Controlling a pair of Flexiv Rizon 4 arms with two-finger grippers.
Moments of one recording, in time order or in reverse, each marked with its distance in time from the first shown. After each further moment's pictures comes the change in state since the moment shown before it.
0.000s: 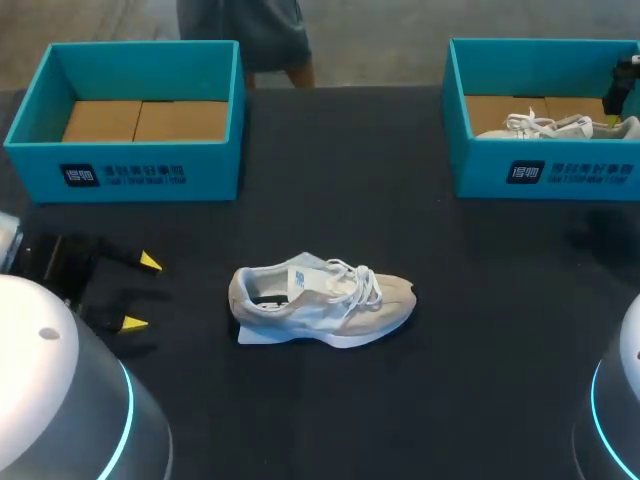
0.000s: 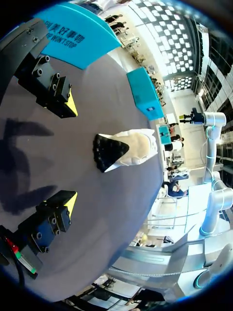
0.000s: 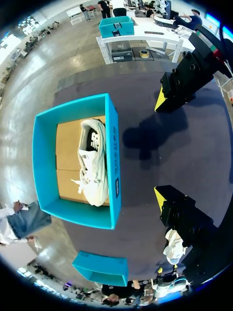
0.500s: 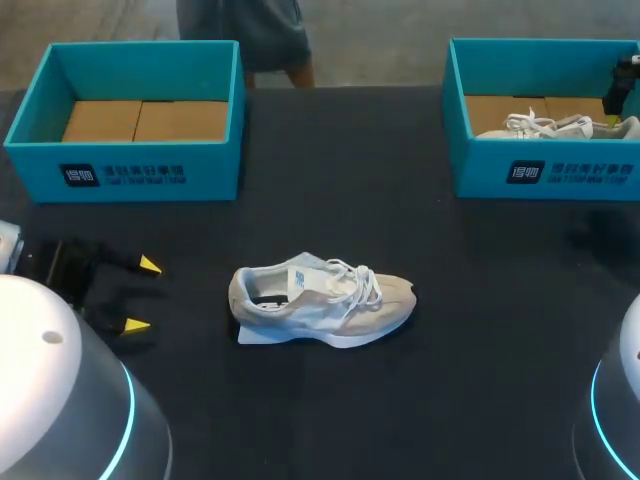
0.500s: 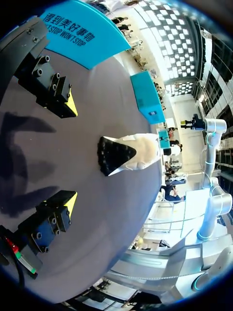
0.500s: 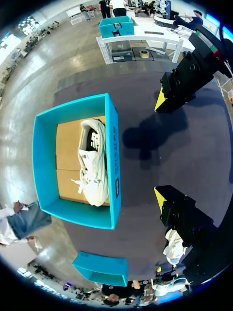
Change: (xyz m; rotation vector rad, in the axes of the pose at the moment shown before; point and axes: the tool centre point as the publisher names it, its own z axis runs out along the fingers) left arm -0.004 0.010 0.004 0.021 -0.020 -0.032; right arm 0.000 0.000 0.000 0.000 0.000 0.000
